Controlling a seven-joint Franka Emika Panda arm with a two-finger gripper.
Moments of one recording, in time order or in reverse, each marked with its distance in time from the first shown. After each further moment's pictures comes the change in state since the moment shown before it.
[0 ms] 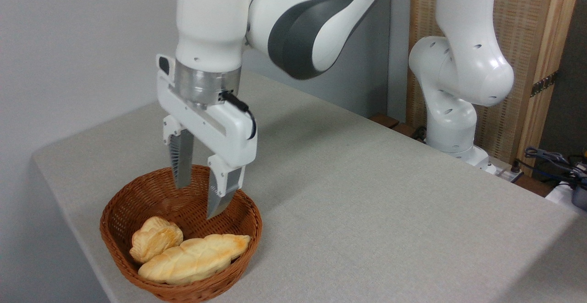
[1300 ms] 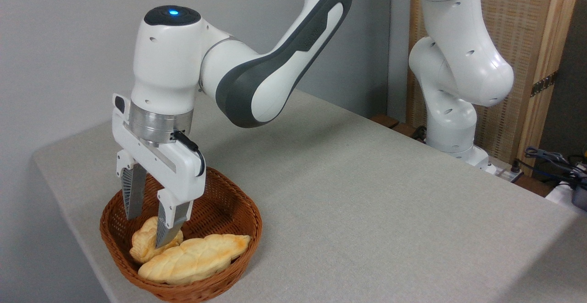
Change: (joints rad) arm -0.004 0.224 -0.086 0.123 -0.001 0.207 -0.110
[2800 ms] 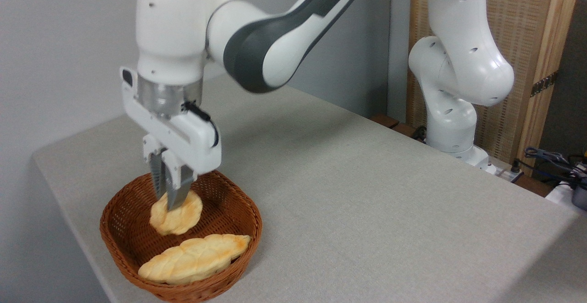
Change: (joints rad) arm 0.014 -0.105 0.017 0.017 0.001 -0.251 0.002
